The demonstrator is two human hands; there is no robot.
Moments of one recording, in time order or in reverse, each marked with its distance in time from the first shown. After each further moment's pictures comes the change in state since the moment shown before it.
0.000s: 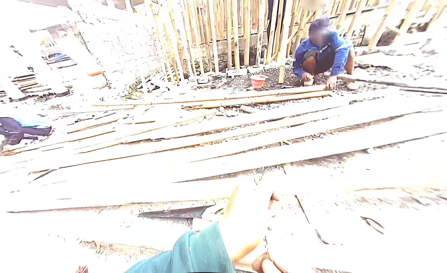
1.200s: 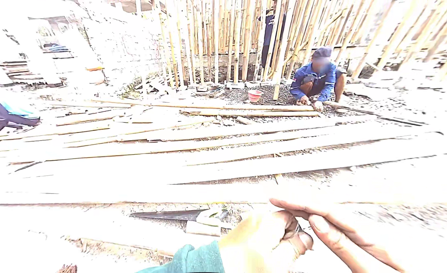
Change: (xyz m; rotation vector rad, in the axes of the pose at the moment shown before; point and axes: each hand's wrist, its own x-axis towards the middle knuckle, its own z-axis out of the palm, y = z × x) left_hand -0.052 -0.005 -0.025 0.569 -0.343 0.516; right_hand 0.022 -0.100 -0.041 -0.117 -0.067 -0.442
